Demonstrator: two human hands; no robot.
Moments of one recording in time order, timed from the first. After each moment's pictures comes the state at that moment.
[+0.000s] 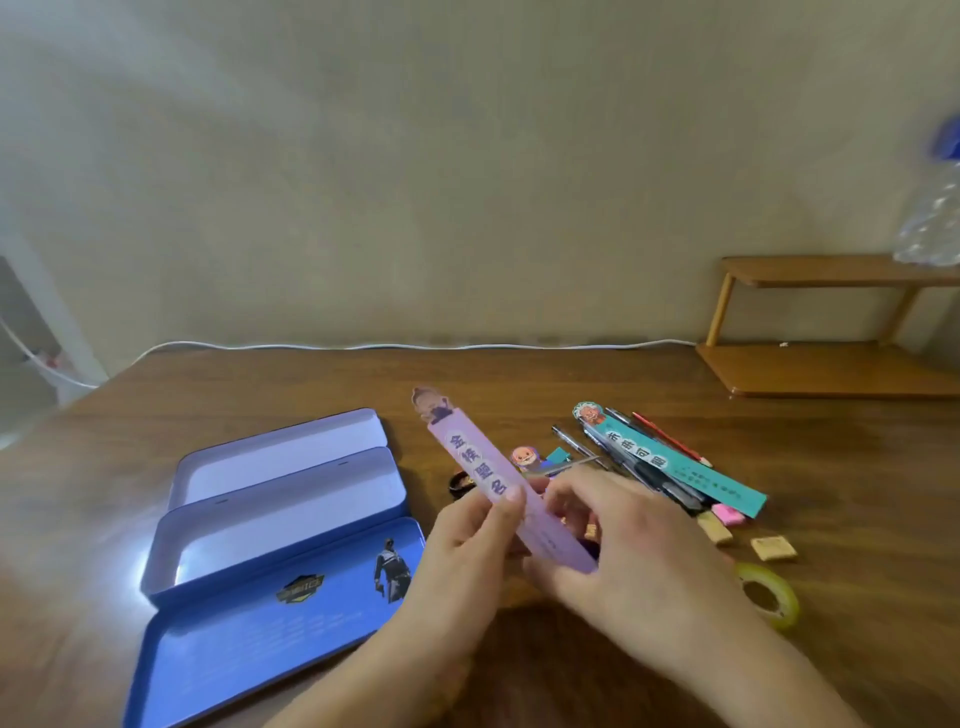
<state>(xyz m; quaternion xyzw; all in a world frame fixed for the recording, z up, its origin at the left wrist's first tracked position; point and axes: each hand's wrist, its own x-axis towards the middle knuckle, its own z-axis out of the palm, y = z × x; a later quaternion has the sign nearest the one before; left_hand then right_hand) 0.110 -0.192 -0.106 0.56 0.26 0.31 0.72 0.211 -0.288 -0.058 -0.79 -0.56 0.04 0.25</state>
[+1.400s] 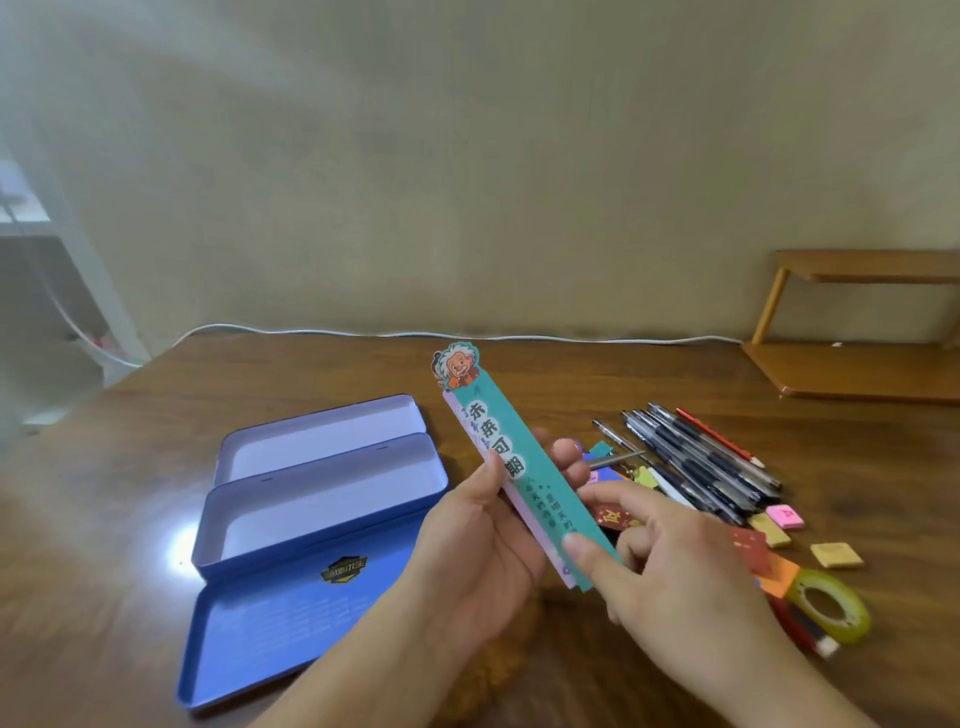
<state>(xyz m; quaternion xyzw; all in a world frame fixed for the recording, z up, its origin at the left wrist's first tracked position) 0.098 -0.167 -0.096 0.24 0.15 0.27 0.92 0.197 -0.282 -0.082 -0.78 -0.49 0.10 0.37</state>
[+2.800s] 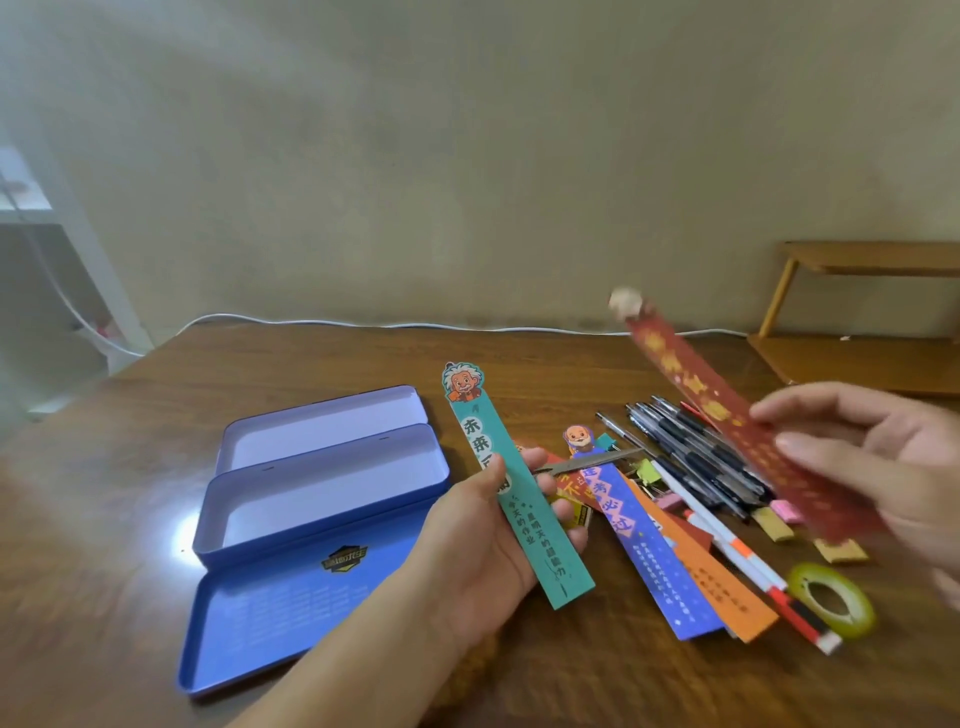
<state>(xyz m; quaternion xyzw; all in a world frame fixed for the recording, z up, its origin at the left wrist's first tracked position) 0.100 -0.165 -0.100 0.24 0.28 0.24 0.90 0.274 -0.324 -0.026 -0.66 -0.35 0.30 0.60</state>
